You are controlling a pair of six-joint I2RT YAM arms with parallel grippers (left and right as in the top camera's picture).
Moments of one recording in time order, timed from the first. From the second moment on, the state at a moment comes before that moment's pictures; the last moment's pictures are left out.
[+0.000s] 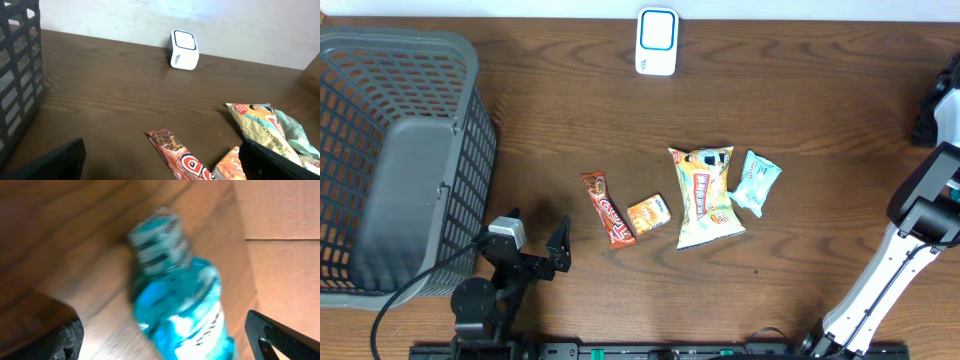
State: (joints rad) left arm 0.00 0.01 0.08 -0.26 0.30 -0.22; right arm -0.51 2.51 2.12 -0.84 0.67 -0.13
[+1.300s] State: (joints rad) left arm 0.00 0.01 0.08 -0.27 0.30 -0.22; right arm 0.53 1.86 1.81 -1.26 0.07 0.36
